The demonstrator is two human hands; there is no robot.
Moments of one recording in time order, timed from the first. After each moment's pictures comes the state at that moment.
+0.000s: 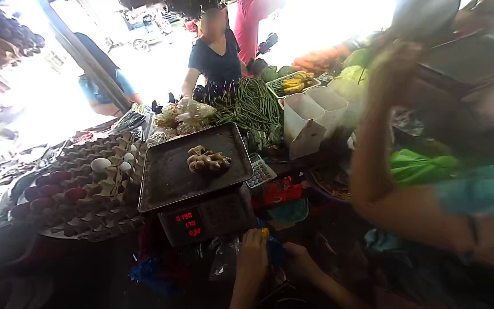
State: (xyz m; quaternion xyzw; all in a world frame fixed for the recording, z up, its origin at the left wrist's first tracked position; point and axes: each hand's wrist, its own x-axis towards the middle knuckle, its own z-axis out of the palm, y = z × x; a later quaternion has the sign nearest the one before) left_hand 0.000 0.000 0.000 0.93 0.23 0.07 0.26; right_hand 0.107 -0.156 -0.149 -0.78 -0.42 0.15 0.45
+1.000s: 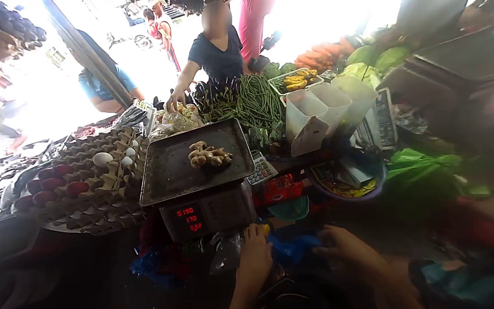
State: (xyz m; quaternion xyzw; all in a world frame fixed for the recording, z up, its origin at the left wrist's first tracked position) left_hand 0.012 -0.006 0.031 0.93 0.26 -0.10 0.26; right_hand 0.197 -0.227 -0.014 -0.83 -0.38 0.36 0.19
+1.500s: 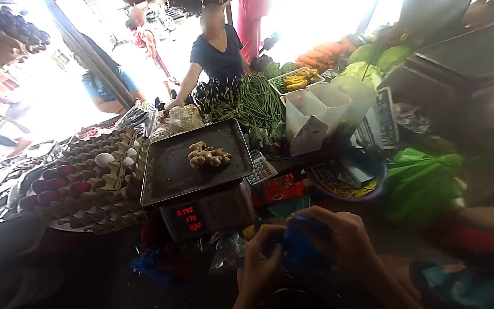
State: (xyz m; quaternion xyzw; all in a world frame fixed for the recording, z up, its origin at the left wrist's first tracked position) left_hand 0.003 -0.031 0.077 0.69 0.04 0.26 0.67; right_hand 0.150 -0.168 0.121 -0.67 -0.49 -0.05 0.55
